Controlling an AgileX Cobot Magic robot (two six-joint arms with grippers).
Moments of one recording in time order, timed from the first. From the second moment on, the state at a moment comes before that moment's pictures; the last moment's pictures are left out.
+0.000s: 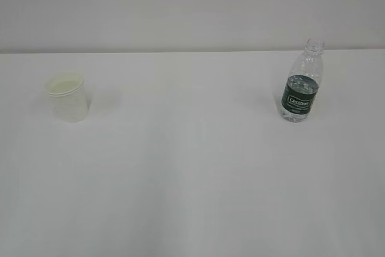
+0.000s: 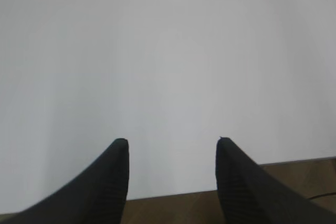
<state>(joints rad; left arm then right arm) -0.21 0.32 -0.56 0.07 1.04 -0.18 0.10 0.21 -0.49 -0.06 1.13 0.00</state>
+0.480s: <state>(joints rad) -0.21 0.32 -0.54 0.05 1.06 -0.18 0.10 0.21 -0.49 -0.06 1.13 0.00</state>
